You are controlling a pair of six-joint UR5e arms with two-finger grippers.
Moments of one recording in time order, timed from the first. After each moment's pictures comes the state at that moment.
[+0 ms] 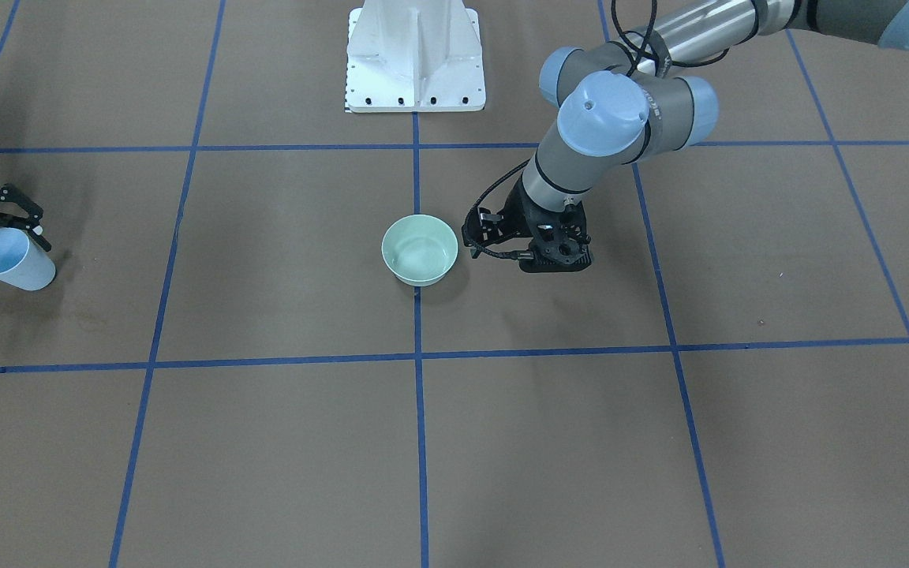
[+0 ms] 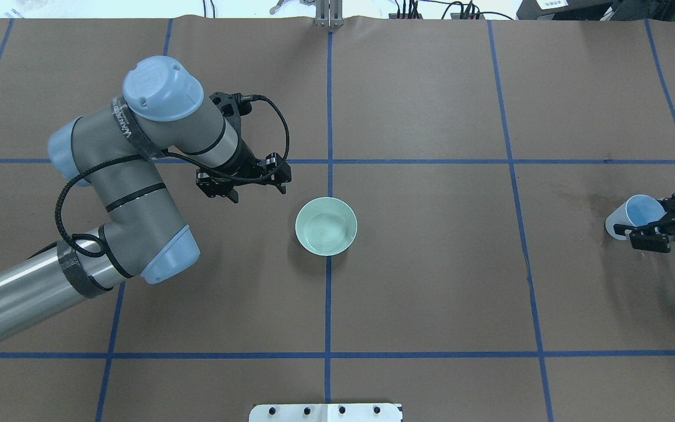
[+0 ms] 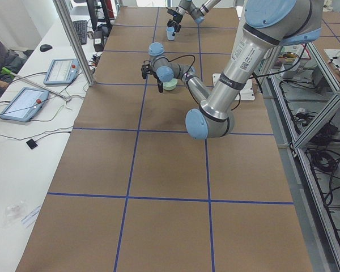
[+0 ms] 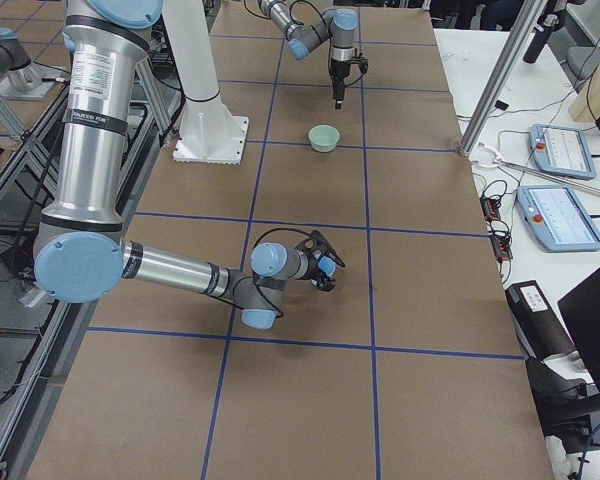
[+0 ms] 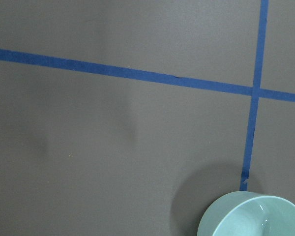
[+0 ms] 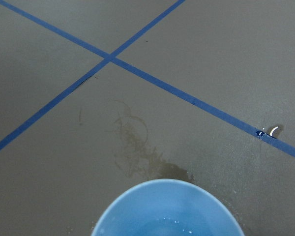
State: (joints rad) left arm -0.68 -2.21 -1.60 -1.81 -2.13 -1.27; right arm 0.89 -1.75 1.36 0.05 1.93 0.55
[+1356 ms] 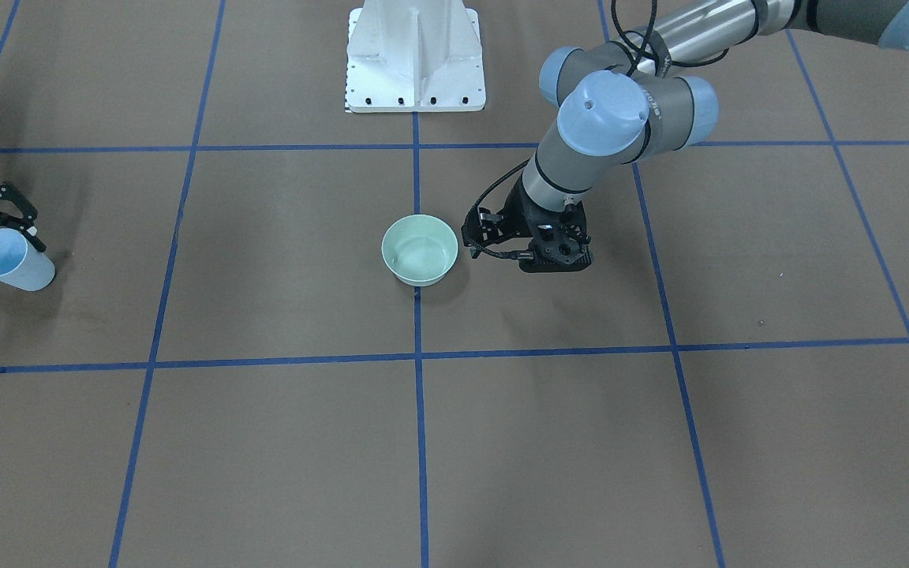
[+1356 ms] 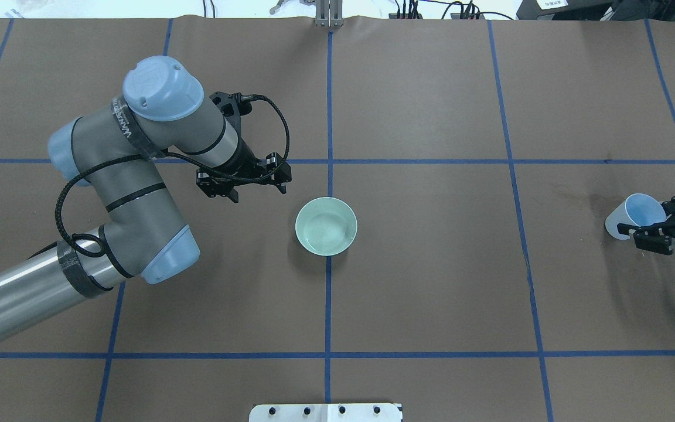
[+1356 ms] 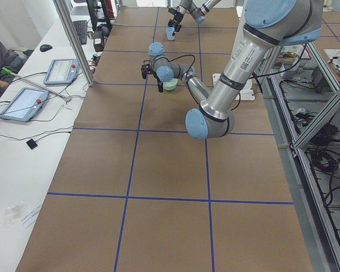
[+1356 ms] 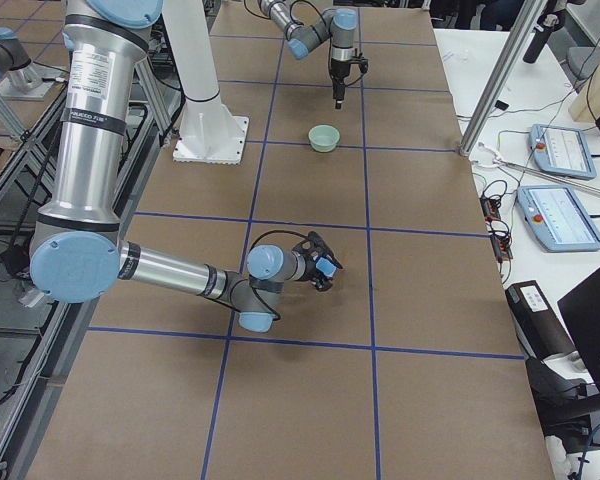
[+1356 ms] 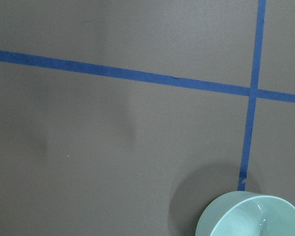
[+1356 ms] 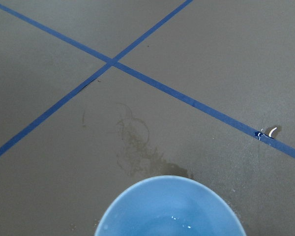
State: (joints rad) left arm -0.68 -2.21 -1.60 -1.81 -2.13 -1.27; right arm 0.89 -1.76 1.36 0.08 1.93 0.55
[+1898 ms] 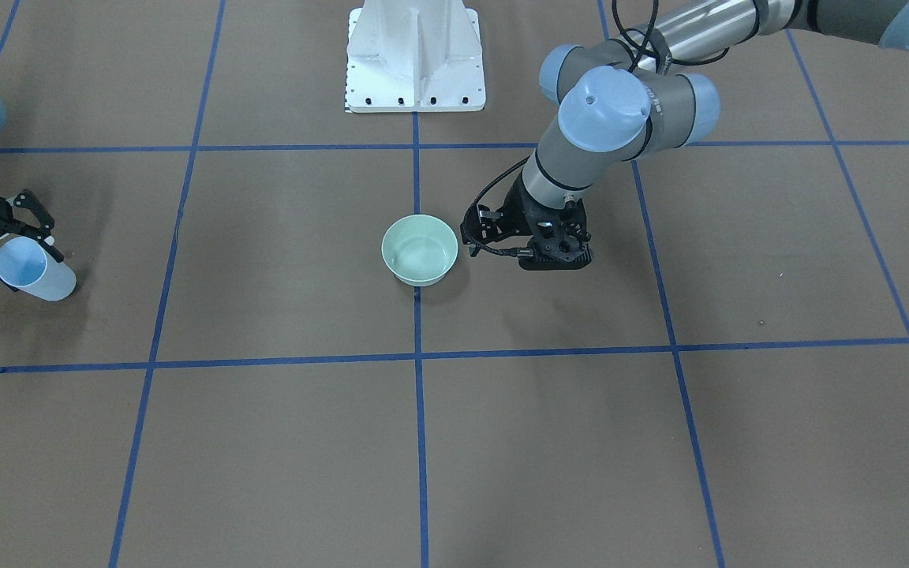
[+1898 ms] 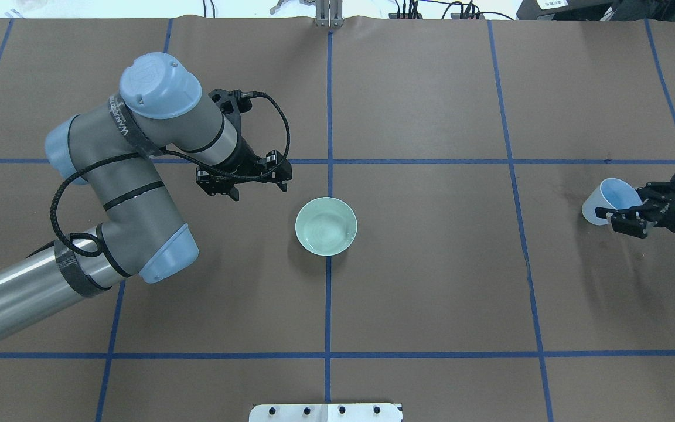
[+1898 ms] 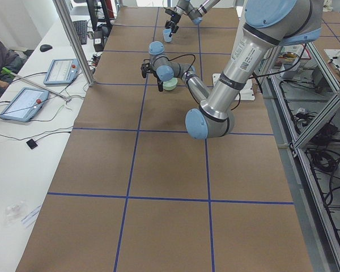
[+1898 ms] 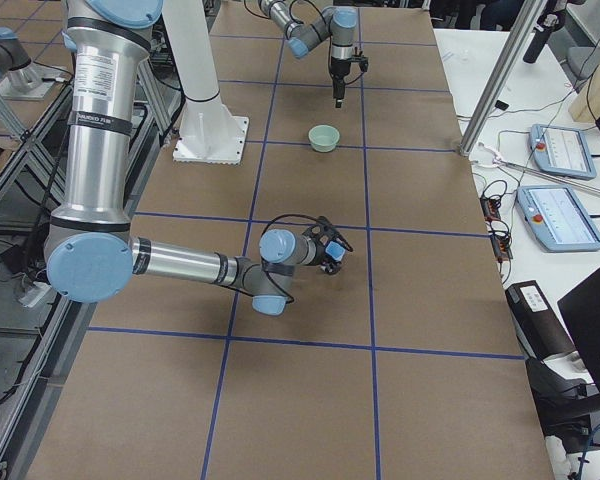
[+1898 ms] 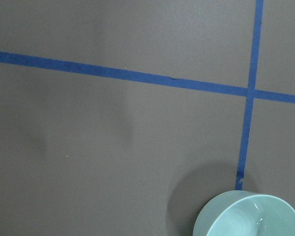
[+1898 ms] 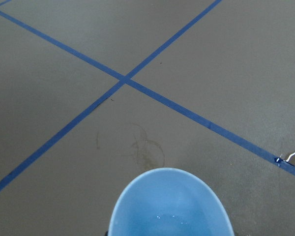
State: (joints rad) left arm -0.69 -2.21 -1.61 -1.81 -2.13 -1.27; right arm 0.89 -1.68 1.44 -0.05 1.94 0.55
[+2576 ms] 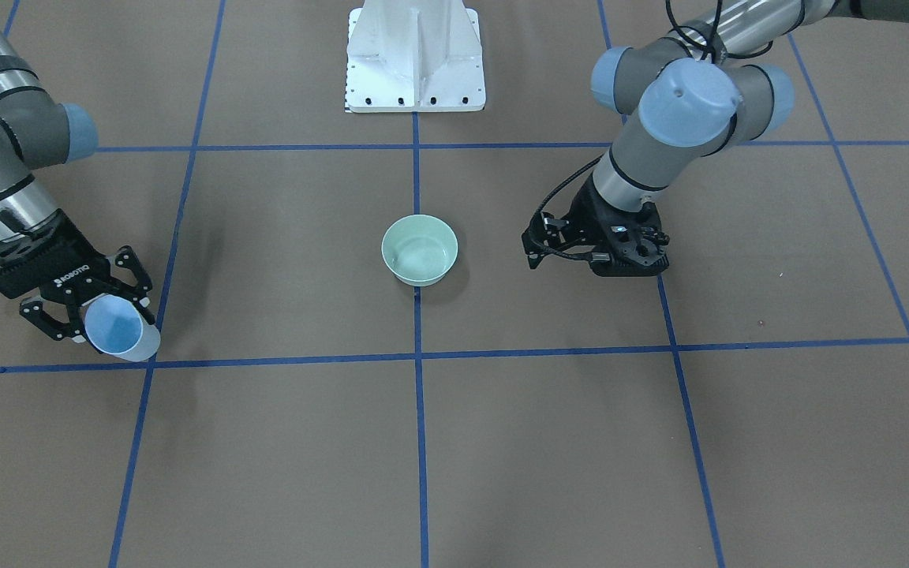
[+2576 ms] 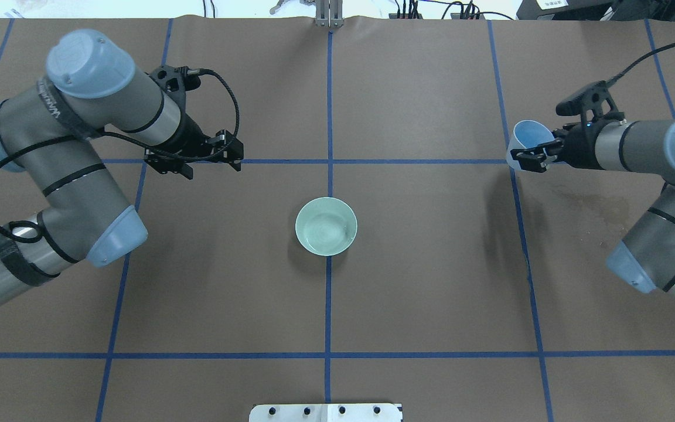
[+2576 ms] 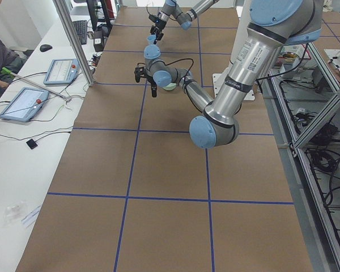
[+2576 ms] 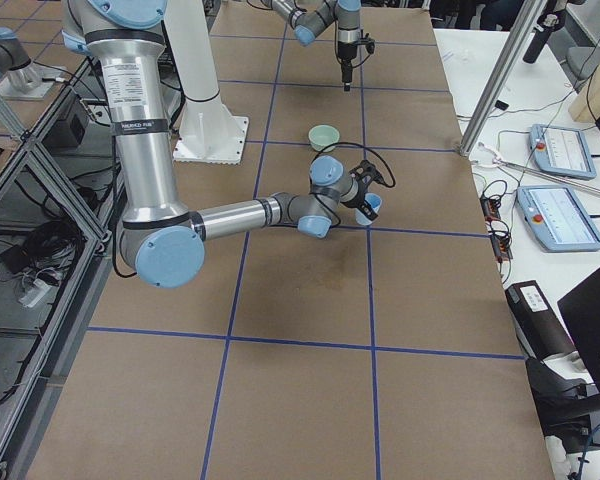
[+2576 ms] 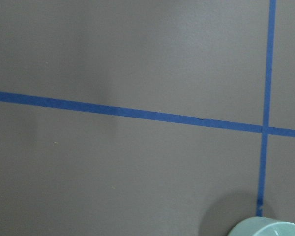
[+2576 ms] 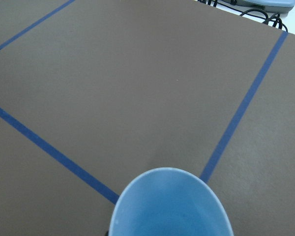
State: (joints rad) left arm -0.79 -2.06 -1.70 -1.82 -2.13 -1.13; right arm 0.83 -1.40 1.60 -0.62 1.81 0.55
